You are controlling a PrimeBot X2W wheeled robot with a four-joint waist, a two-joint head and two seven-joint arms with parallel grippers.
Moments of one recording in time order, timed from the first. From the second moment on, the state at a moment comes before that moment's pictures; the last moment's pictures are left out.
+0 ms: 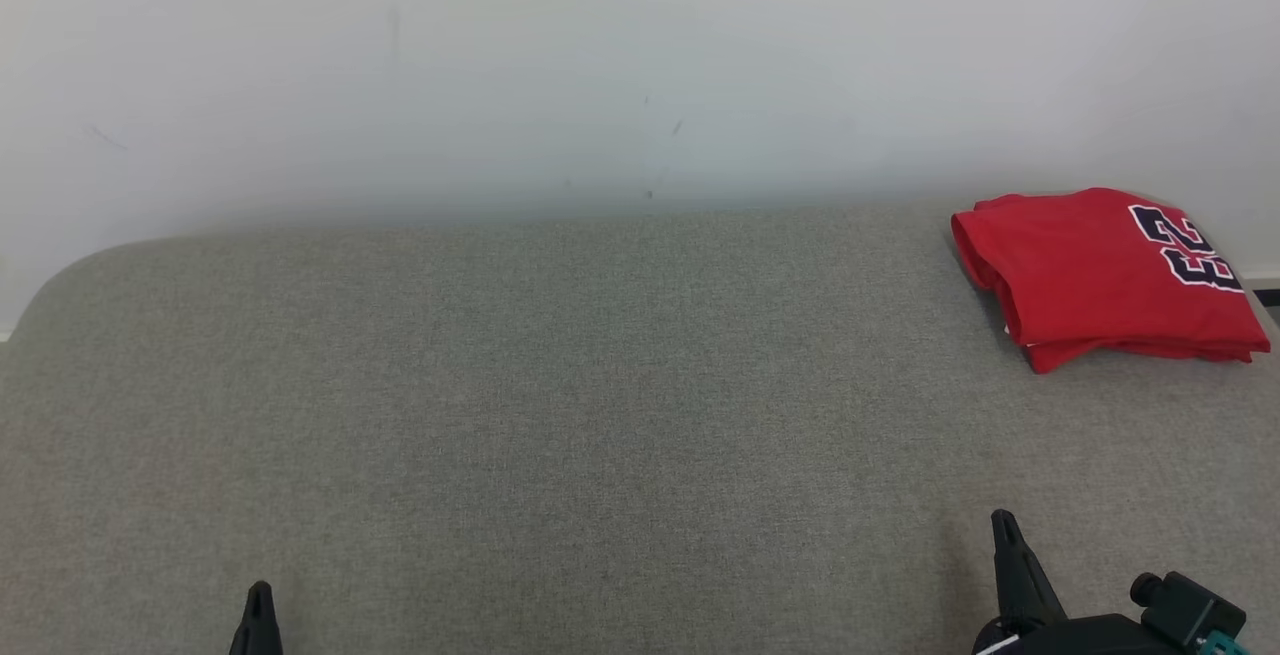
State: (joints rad) left arm 0.03 0.07 0.10 0.27 -0.69 -0.09 -0.11; right arm 0.00 -0.07 -0.06 0.29 0.68 0.13 -0.10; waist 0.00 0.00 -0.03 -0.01
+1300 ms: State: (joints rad) left arm -0.04 0.06 0.11 0.26 -1.17 -0.11 0.01; right arm -0.06 -0.06 -0.09 0.27 1.16 0.13 0.01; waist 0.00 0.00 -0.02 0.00
